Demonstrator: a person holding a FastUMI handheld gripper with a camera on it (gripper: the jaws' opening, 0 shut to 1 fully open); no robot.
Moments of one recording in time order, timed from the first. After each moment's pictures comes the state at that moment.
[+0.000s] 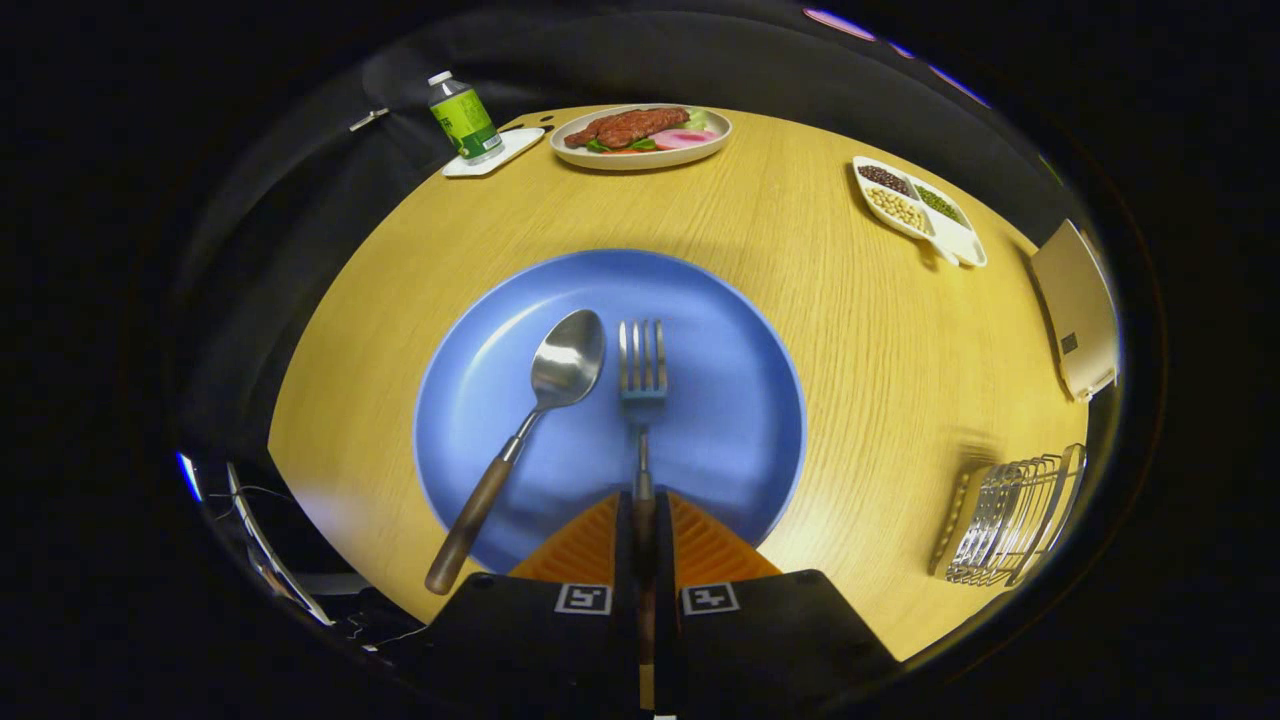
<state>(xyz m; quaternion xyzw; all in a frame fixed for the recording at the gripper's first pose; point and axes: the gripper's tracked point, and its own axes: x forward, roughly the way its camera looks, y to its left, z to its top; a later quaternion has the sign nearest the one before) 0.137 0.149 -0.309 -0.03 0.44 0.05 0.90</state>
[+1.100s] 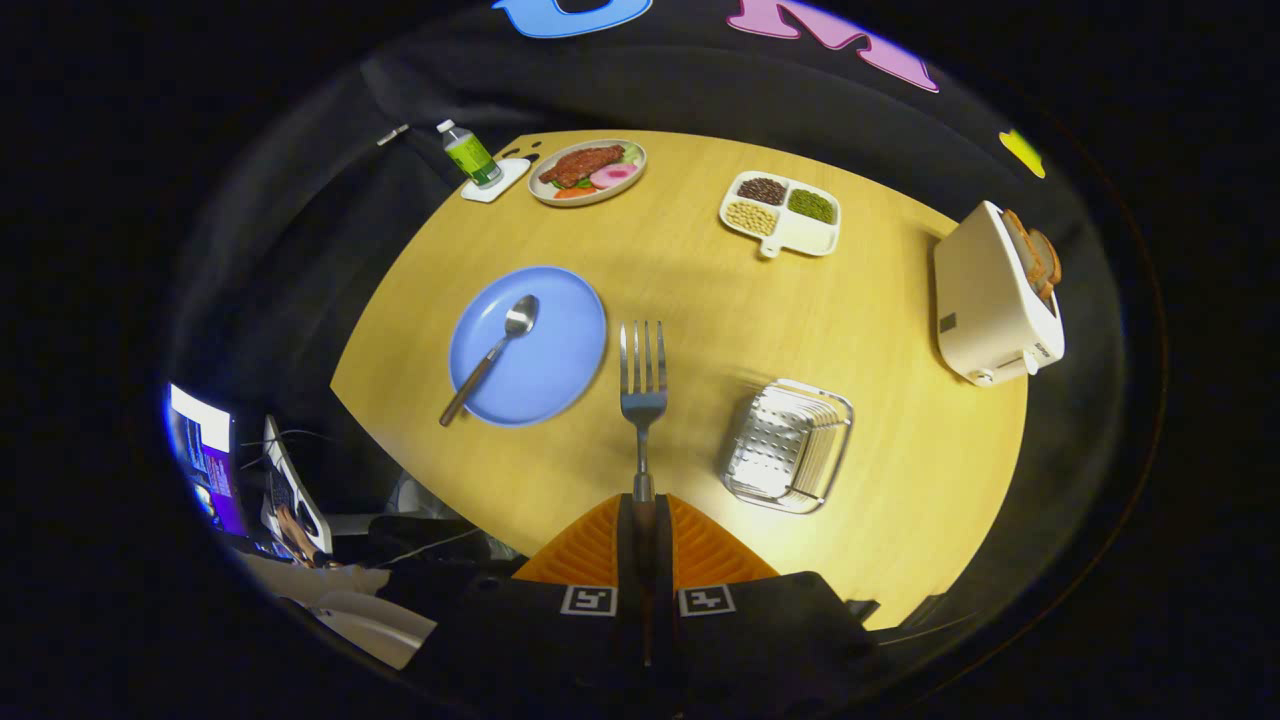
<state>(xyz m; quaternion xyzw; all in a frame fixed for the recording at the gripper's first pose) 0.002 -0.022 -0.166 -0.05 0.48 0.07 0.87</state>
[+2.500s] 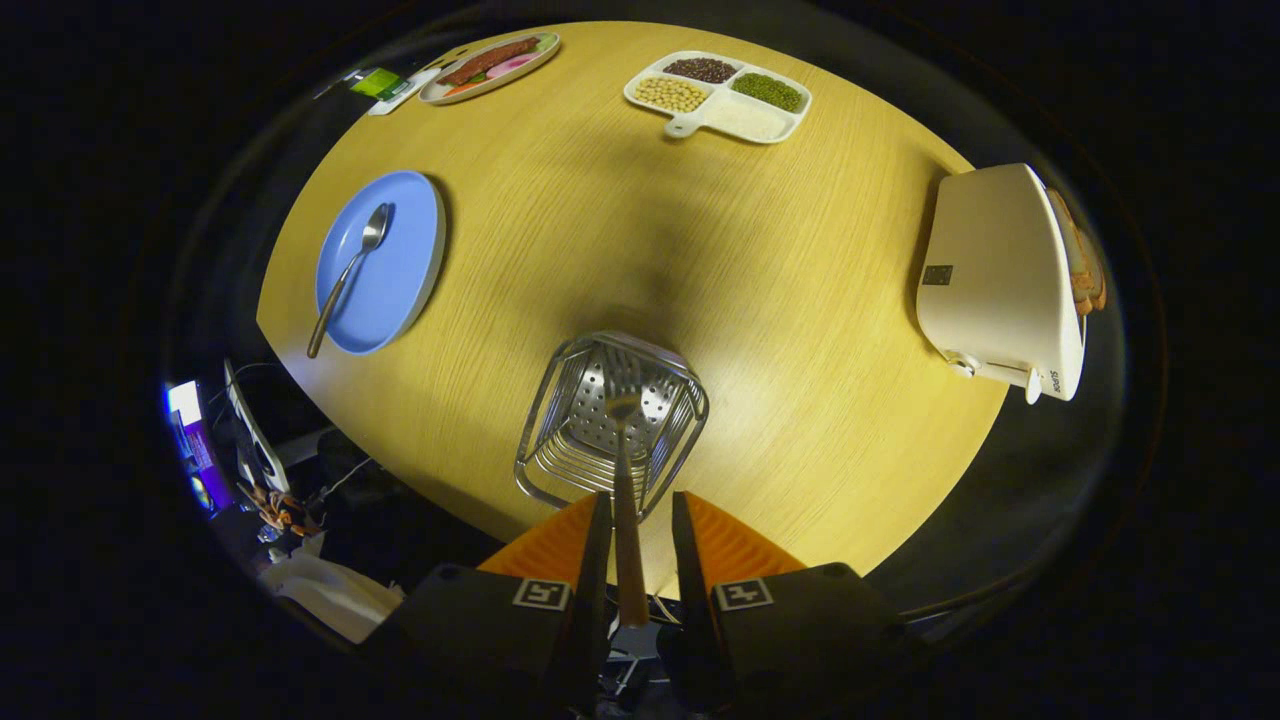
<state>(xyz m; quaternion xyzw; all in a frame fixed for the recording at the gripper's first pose) 0.044 -0.124 -0.205 -0.10 0.62 0.05 0.77</state>
